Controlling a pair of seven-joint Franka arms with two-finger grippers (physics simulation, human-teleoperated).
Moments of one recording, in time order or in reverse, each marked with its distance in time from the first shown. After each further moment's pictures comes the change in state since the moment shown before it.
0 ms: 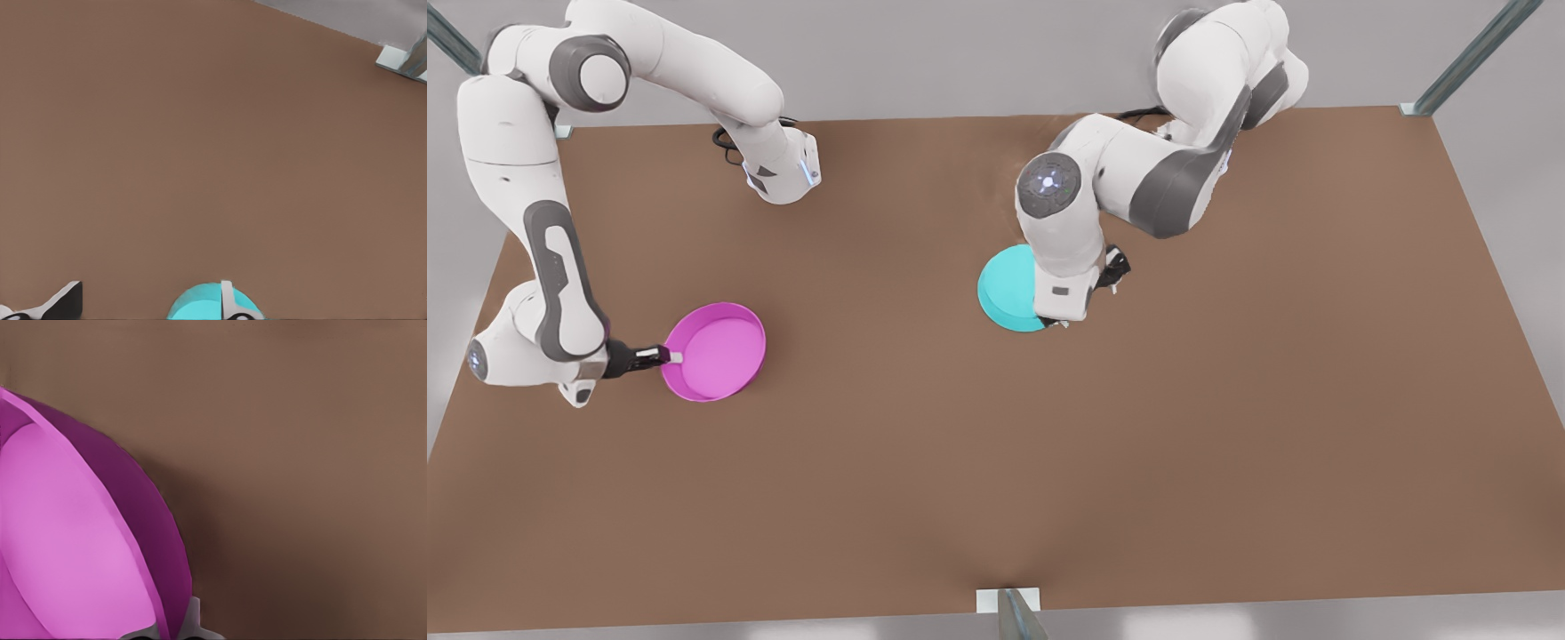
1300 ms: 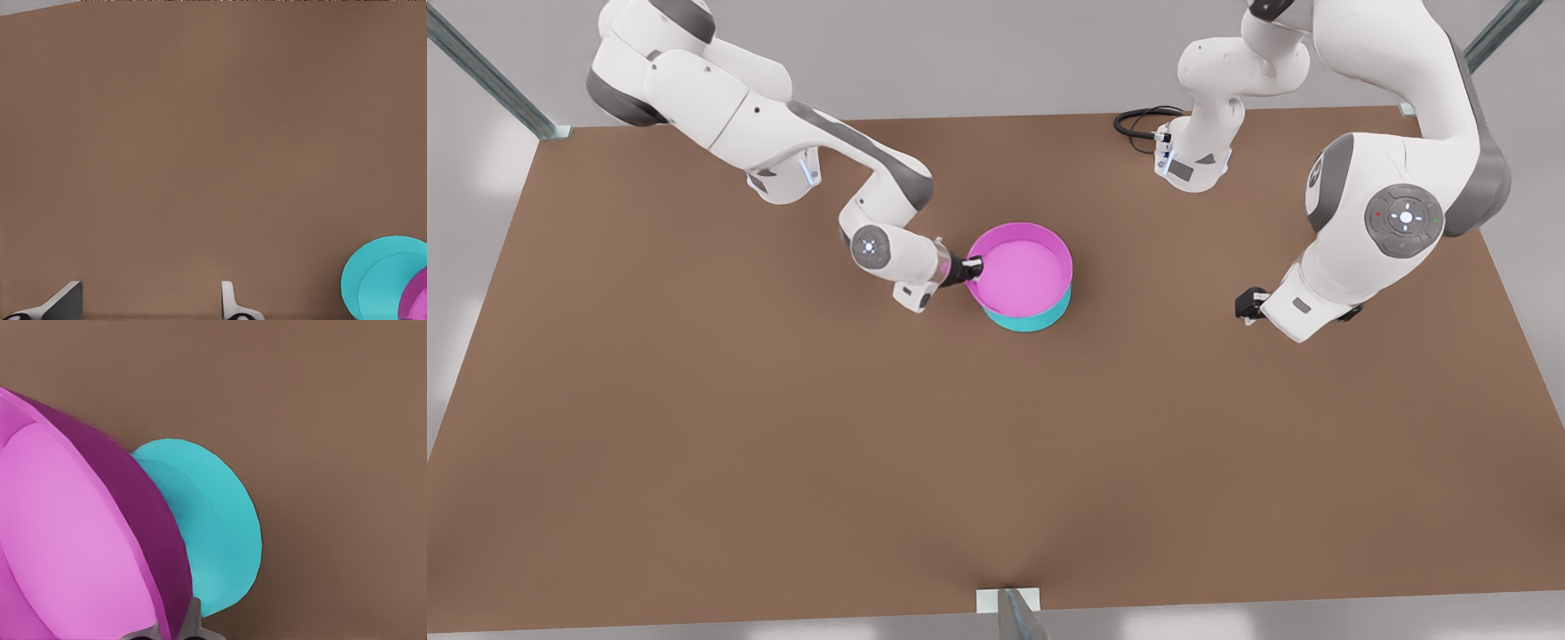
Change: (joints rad) left arm 0.367 -0.435 0.044 -0.628 -0.158 0.246 0.842; right arm 0.486 -0.039 0.702 -0.267 -0.001 0.610 1.096
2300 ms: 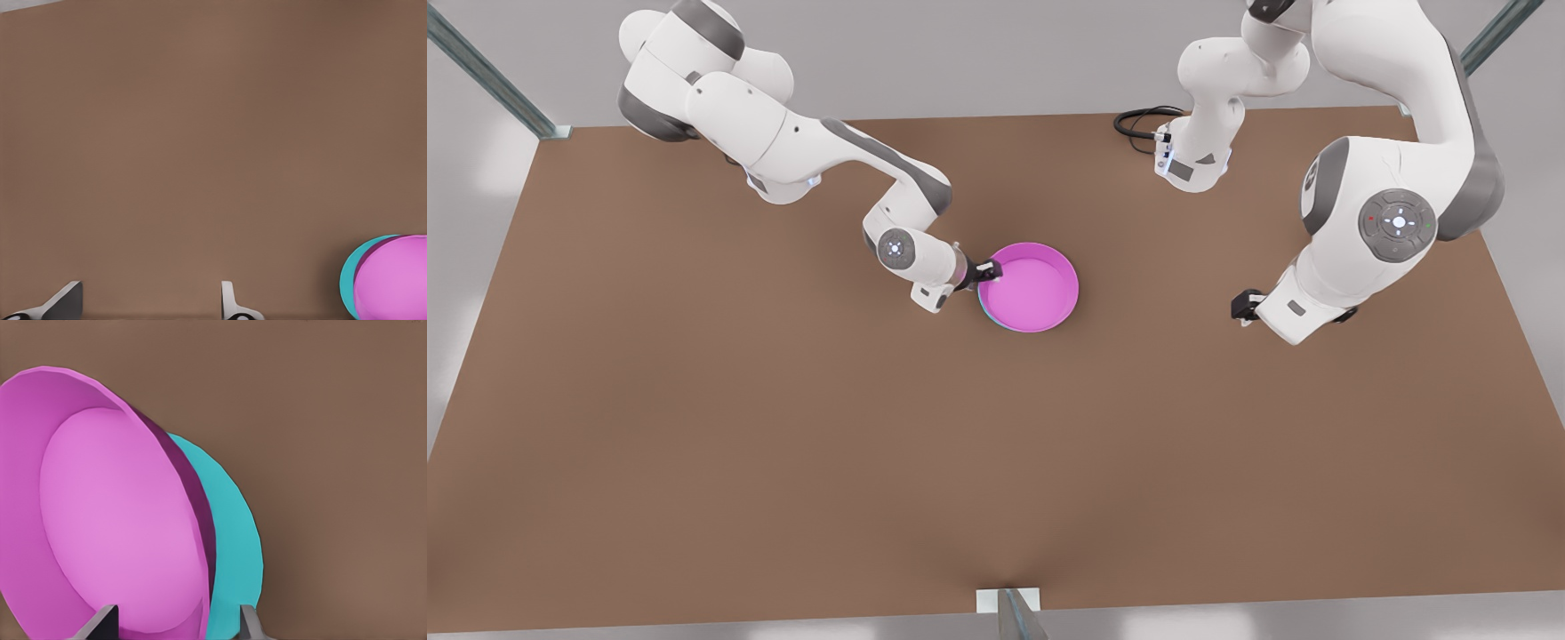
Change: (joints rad) left arm -0.003 0.008 -0.005 0.002 0.001 -0.002 -0.006; right arm 0.202 0.061 -0.178 -0.003 -0.013 0.130 0.007
